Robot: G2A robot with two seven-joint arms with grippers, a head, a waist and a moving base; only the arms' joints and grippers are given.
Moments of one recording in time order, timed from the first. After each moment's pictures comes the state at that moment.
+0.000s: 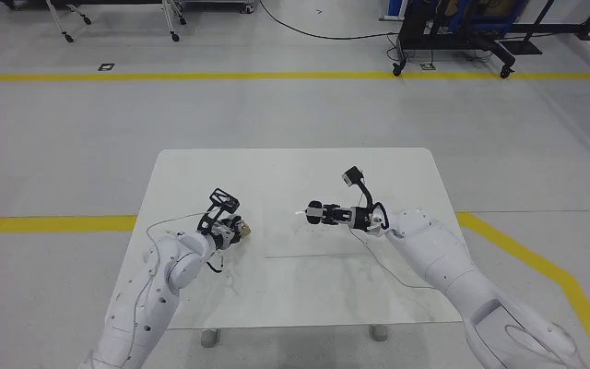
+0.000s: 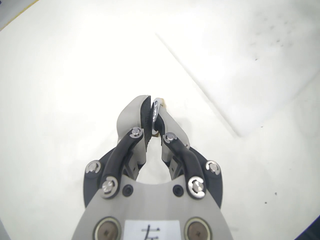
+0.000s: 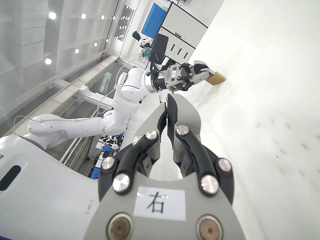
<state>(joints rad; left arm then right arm) 1.28 -1.14 -1.21 -1.49 1.09 -0.32 -0.63 -0.82 -1.23 0.73 -0.75 0.53 -0.83 0.99</state>
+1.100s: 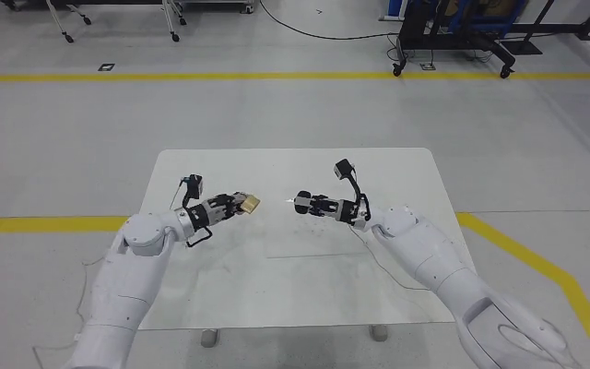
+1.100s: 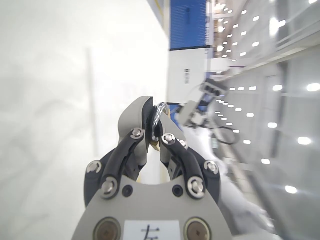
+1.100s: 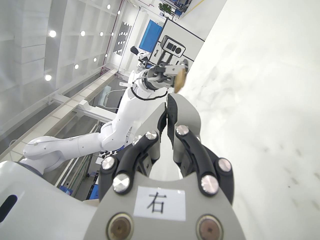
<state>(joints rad) 1.05 -1.19 -1.32 -1.07 -0.37 0.00 -0.99 -0.80 -1.28 0.71 -0.79 0.46 -0.72 0.80</state>
